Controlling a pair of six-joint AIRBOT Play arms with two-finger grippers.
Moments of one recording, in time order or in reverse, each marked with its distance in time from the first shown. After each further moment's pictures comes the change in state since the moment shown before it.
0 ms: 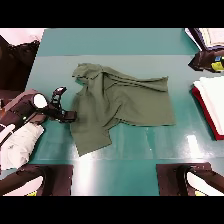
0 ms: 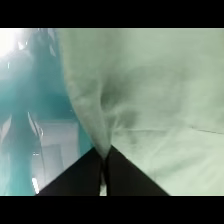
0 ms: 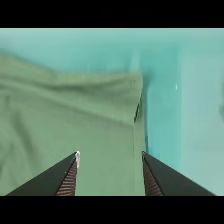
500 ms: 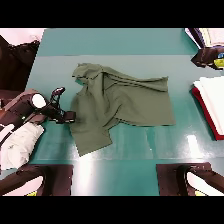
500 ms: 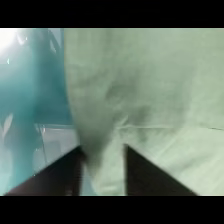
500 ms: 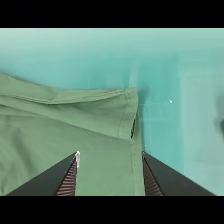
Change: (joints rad) left arm 0.016 0.000 -0.021 -0.002 0.004 0.000; right arm 0.002 0.000 0.021 0.003 -0.089 0.036
